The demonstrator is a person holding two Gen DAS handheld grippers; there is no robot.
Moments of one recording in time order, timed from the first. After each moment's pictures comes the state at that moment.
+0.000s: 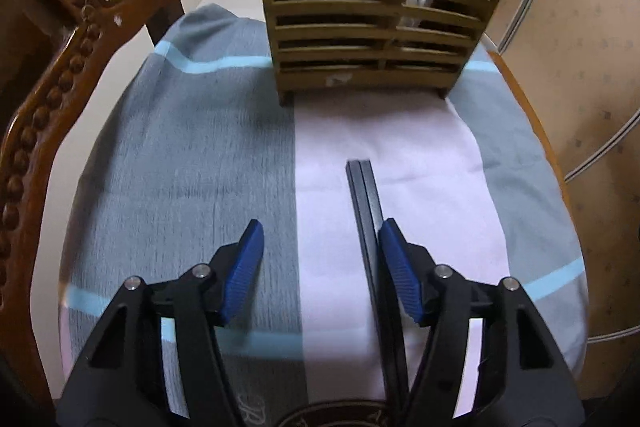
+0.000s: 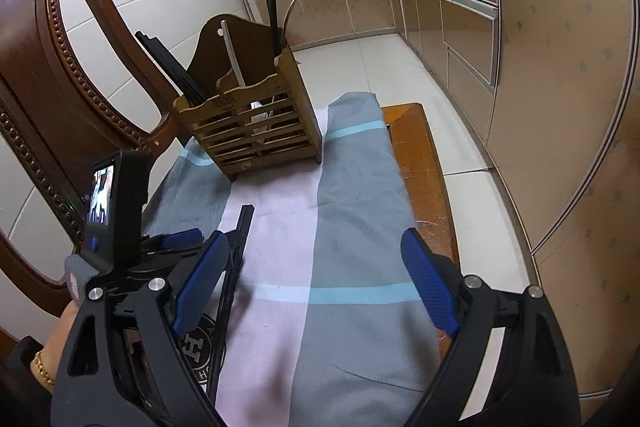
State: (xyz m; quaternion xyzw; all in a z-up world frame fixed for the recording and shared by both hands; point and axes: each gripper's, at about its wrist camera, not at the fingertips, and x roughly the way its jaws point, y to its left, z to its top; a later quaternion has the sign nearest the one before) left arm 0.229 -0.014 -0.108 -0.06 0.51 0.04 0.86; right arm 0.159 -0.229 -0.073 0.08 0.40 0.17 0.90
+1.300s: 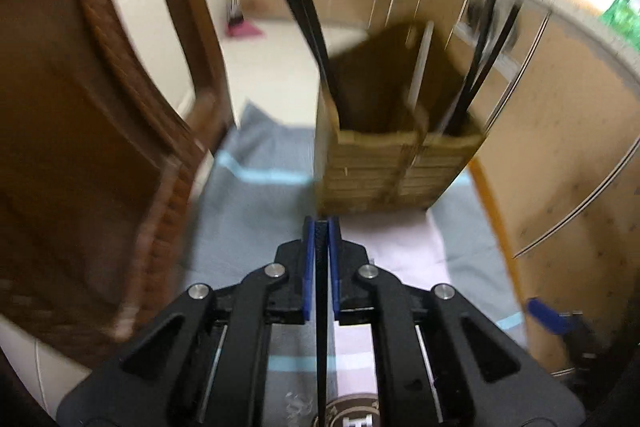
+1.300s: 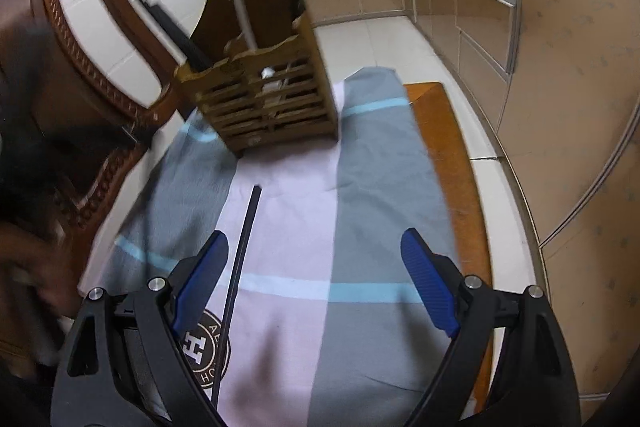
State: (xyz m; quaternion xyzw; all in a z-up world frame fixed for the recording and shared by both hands) left arm 0.230 0.024 0.011 -0.09 0.40 0.04 0.91; right arm 0.169 -0.194 -0.094 0.04 0.43 0.18 0.88
